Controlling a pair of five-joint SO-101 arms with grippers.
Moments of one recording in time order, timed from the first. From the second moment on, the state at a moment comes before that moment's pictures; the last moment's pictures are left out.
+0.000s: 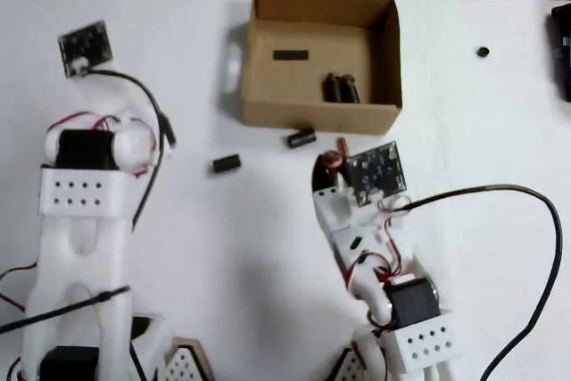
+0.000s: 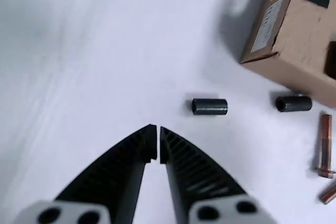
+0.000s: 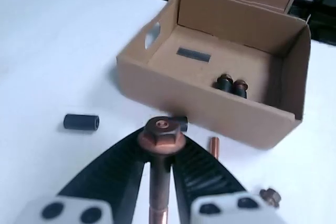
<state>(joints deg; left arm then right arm) -6.1 -28.6 22.6 77.5 24.7 -20.7 -78.9 75.1 38.0 5.7</state>
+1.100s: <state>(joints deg) -10.6 -28.6 36.1 77.4 18.2 -19.7 -12.2 47.4 46.2 5.6</state>
